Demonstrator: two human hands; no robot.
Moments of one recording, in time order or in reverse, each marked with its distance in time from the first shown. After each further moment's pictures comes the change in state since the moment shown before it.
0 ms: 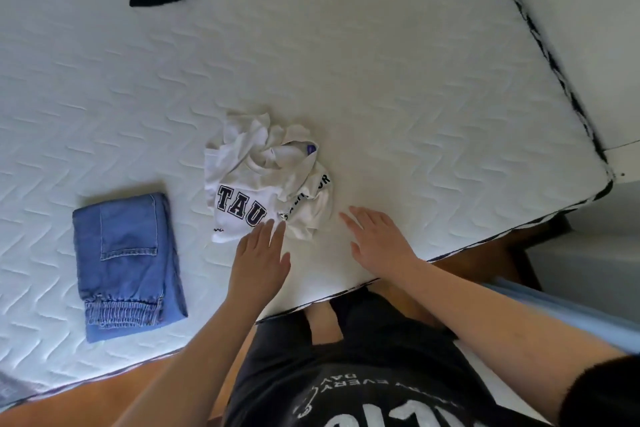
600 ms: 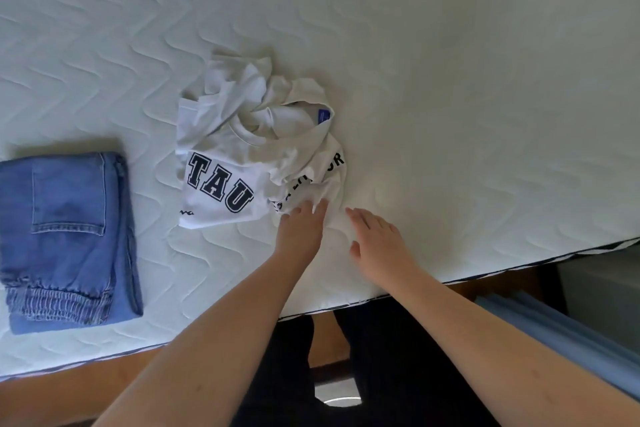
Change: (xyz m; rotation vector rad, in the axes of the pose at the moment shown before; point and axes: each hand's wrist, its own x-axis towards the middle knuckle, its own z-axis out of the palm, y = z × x) left_hand 0.125 0.018 0.179 0.049 -0.340 -0.091; right_hand 0.083 0.027 0.122 0.221 -0.039 0.097
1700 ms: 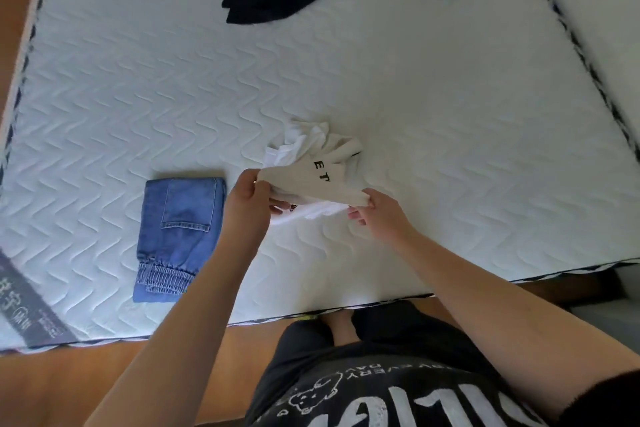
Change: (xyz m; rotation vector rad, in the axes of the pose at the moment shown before) left_hand -0.233 -0.093 -0.230 -1.393 0.632 -0.284; right_hand -0.056 -0.142 -0.142 0.909 0.123 0.164
